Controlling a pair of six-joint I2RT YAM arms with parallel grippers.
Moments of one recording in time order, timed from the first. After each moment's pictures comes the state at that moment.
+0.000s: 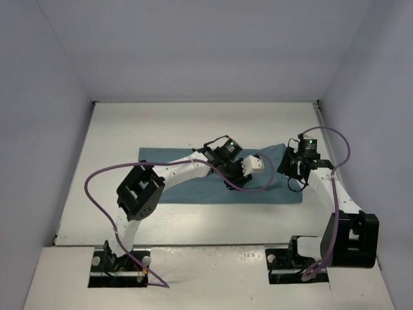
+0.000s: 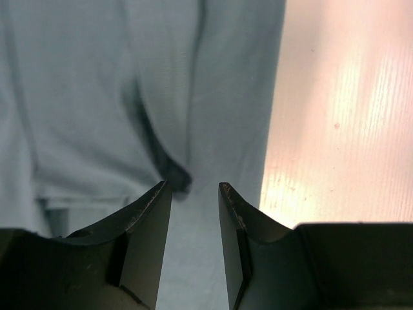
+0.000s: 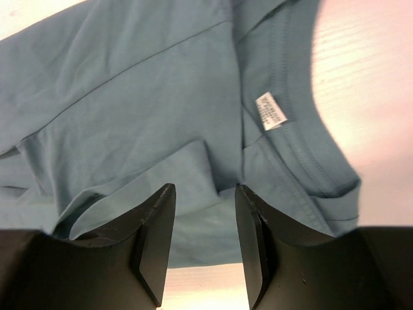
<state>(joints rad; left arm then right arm) -0.89 2.04 1.60 -0.49 0.47 0.41 -0.04 1.26 0.77 -0.44 -0.07 0.34</state>
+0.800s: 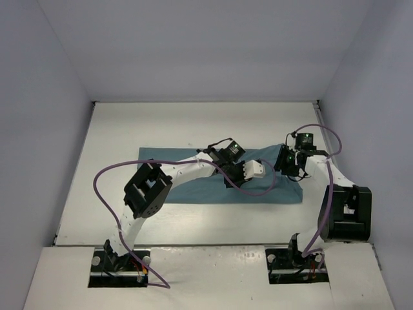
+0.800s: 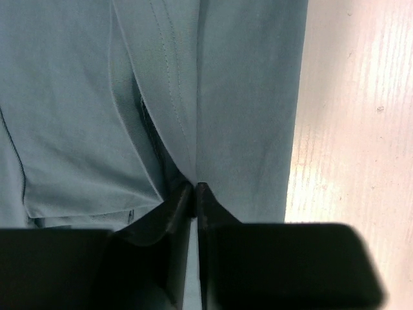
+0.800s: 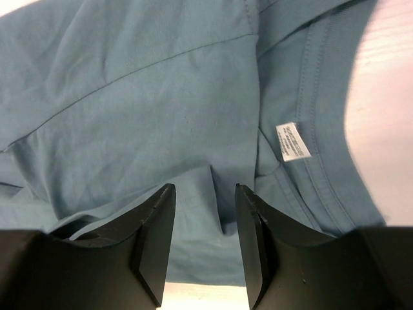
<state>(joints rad) -0.90 2.12 1.66 -0.54 0.42 0.51 -0.06 1.47 0.86 -0.43 -0.18 0.27</state>
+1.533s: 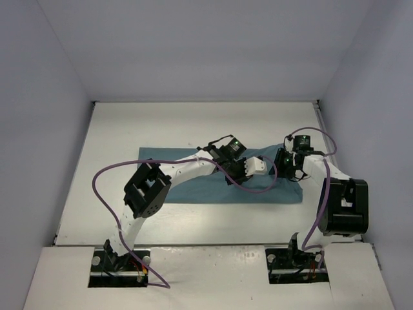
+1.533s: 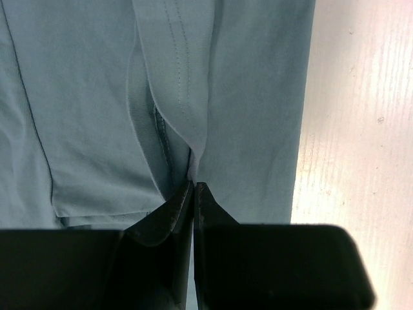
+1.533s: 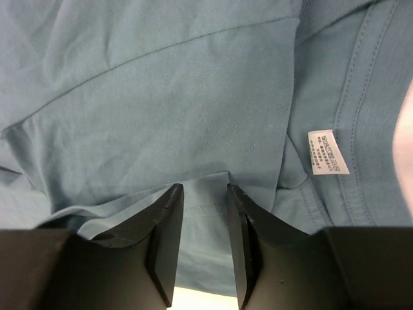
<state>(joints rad) -0.90 2.12 1.70 -0.55 0.42 0.51 -0.06 1.54 0.84 -0.39 -0.26 0.26</state>
